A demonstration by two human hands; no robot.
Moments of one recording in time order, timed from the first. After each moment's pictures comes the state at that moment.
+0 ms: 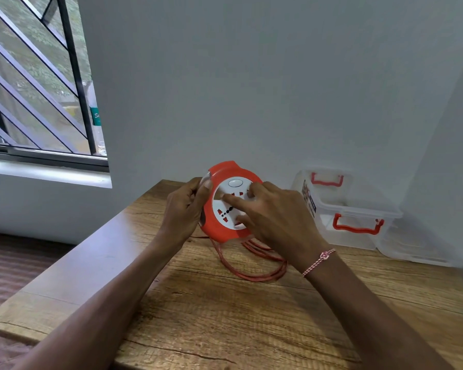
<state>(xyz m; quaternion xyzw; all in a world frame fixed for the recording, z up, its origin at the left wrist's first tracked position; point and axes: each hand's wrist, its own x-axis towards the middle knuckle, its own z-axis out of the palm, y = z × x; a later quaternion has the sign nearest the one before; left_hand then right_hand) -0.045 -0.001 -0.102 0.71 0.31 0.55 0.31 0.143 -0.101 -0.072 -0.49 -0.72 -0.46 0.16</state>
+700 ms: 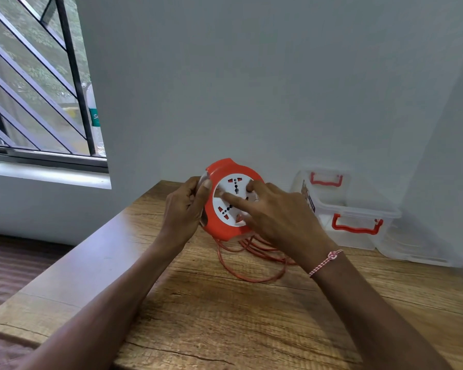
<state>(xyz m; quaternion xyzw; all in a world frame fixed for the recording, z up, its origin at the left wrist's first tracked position) -0.039 -0.003 -0.103 0.71 0.29 0.58 0.28 0.155 -0.099 -0.070 -0.50 -0.74 -0.43 0.14</state>
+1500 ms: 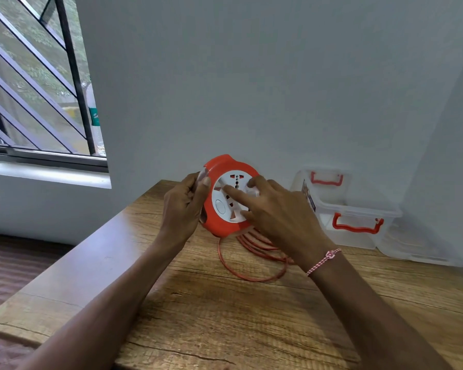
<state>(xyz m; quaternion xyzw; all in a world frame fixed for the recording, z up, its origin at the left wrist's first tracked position) -0.040 -0.001 -0.102 0.70 0.29 0.60 0.27 0.151 -0.100 -0.068 -0.53 -0.72 -0.43 0.14</state>
